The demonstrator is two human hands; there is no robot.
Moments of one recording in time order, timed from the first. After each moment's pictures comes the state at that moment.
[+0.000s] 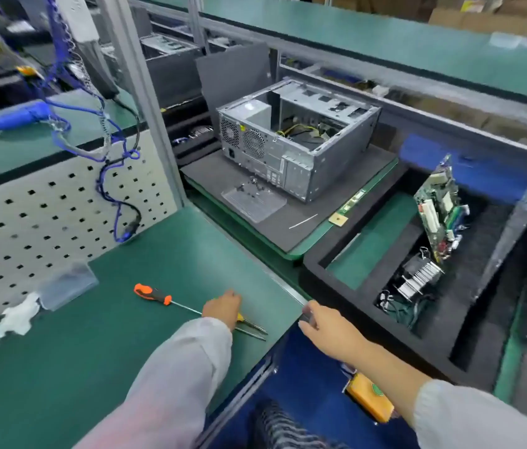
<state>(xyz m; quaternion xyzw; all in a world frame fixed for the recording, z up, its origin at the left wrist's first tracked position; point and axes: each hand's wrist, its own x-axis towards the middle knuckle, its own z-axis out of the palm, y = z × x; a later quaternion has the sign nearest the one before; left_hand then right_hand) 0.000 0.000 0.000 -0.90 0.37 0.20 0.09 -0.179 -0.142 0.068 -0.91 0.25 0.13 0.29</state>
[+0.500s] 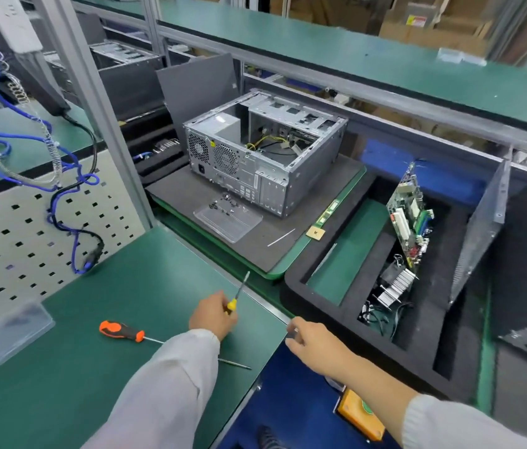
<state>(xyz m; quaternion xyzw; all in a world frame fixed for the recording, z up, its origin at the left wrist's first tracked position) 0.020 -0.035 0.016 -0.92 0.24 0.21 -0.21 -0.166 -0.152 0.063 -0.89 0.30 0.14 0.32</state>
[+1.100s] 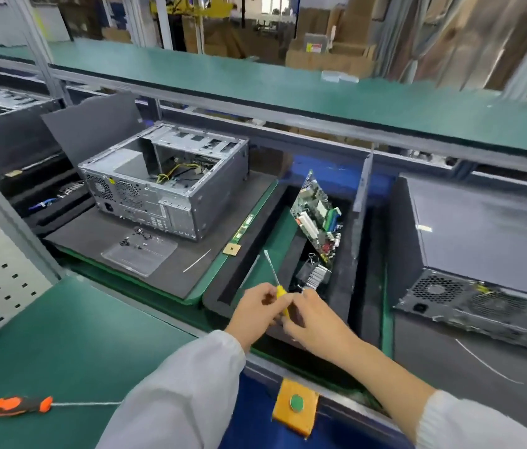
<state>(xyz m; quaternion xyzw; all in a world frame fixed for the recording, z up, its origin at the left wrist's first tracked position) -0.145 -0.167 0.117 -0.66 0.38 0.41 -0.50 -0.278 -0.225 0.139 -0.91 0.34 -0.04 0.25</state>
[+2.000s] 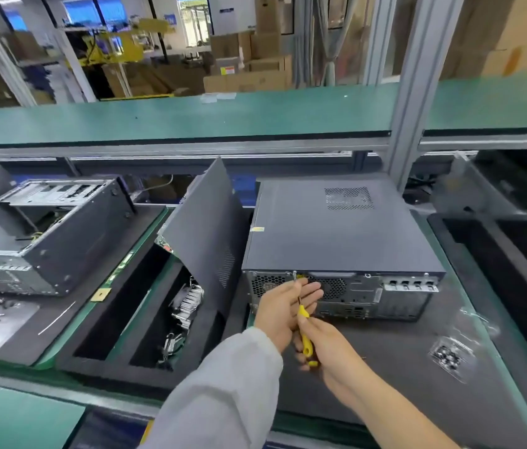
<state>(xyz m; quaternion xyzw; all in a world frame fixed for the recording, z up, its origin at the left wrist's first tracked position) -0.458 -0.343 0.140 -0.47 0.18 0.64 -0.58 -0.559 -0.314 0.135 -0.43 0.46 -0.27 0.73</state>
